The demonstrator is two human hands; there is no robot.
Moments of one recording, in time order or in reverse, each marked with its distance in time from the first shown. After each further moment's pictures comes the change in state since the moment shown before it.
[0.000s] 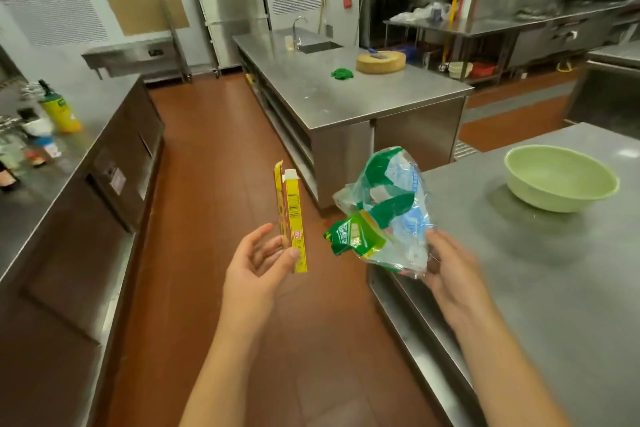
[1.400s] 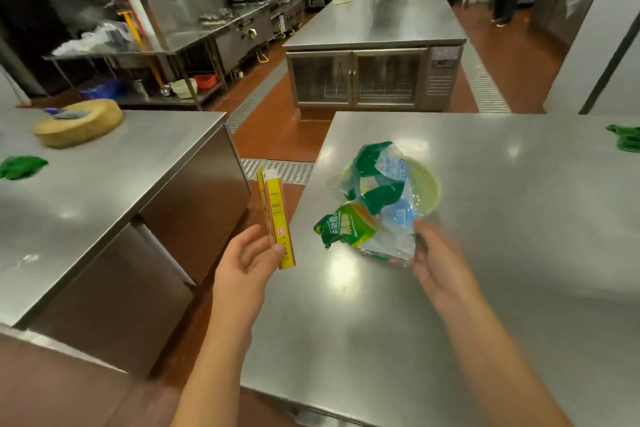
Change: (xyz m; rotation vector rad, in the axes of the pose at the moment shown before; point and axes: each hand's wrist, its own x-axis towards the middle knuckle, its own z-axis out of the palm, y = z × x) left_hand 0.455 -0.103 0.412 0.022 -0.913 -0.160; right_hand 0.357 -0.125 -0.074 0.263 0.814 -0.298
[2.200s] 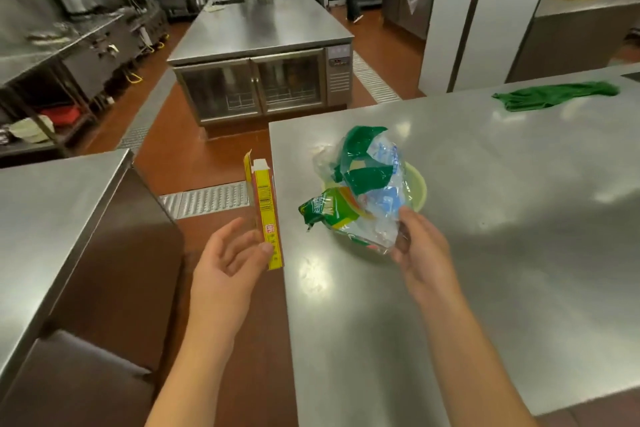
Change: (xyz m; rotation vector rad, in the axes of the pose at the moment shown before) left_hand 0.189 0.011 -0.098 0.038 -0.422 0.104; right_hand 0.033 0.068 0.154 0.200 0.374 -0.272
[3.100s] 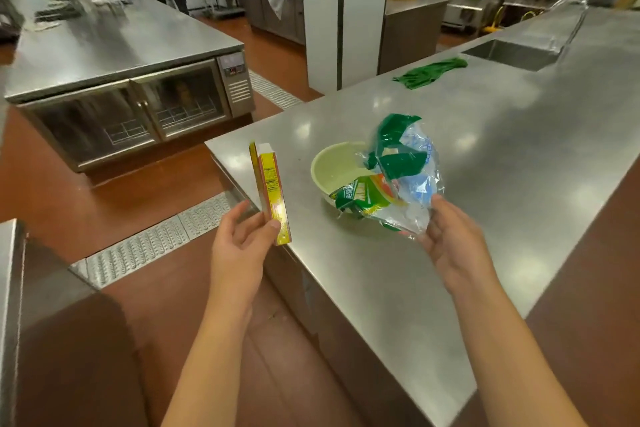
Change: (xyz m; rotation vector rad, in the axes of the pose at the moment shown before) left_hand 0.151 -0.020 -0.128 -0.170 -0.411 -0.069; right_hand -0.082 0.076 0.124 0.039 0.467 -0.264
